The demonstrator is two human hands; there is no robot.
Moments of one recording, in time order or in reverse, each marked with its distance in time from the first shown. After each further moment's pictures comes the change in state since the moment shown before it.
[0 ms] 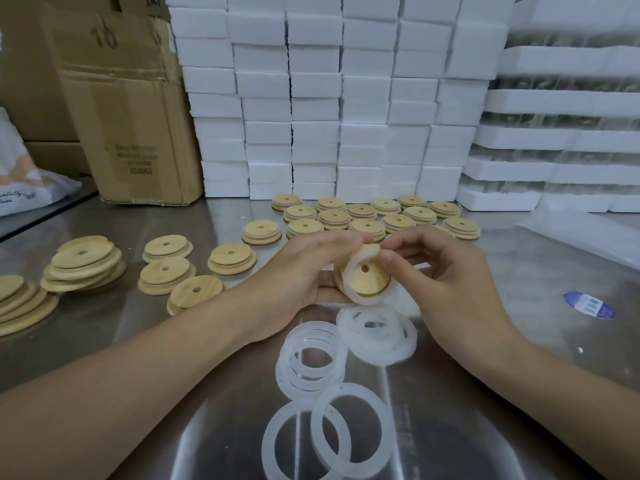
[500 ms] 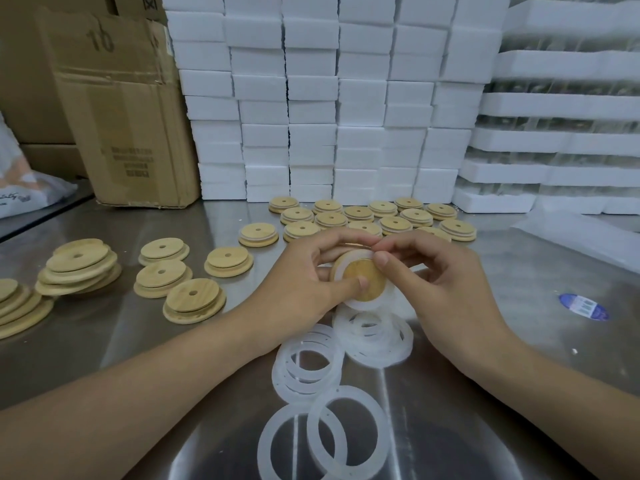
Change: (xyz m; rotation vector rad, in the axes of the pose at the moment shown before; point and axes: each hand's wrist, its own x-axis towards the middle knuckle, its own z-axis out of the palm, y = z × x) left_hand -0.005 -0.011 0.007 0.240 0.077 0.256; right_hand -0.001 0.000 -0.001 -0.029 -0.025 -0.021
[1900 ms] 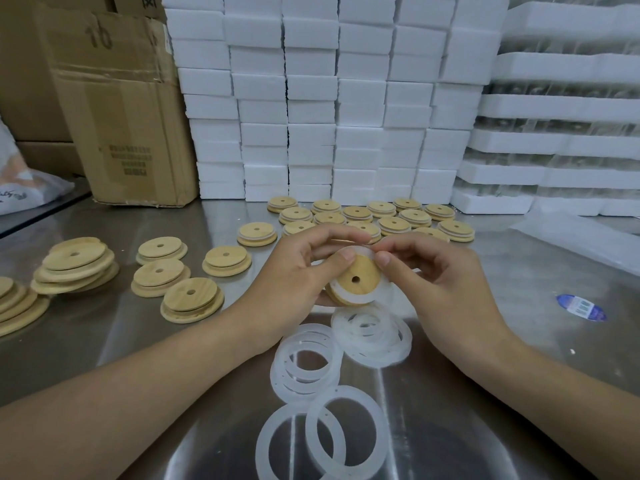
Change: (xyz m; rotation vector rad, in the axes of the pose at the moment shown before) left_hand -0.002 0.002 -0.002 -0.107 0.070 -0.047; right_hand 0.001 0.001 -0.001 0.040 -0.018 0.018
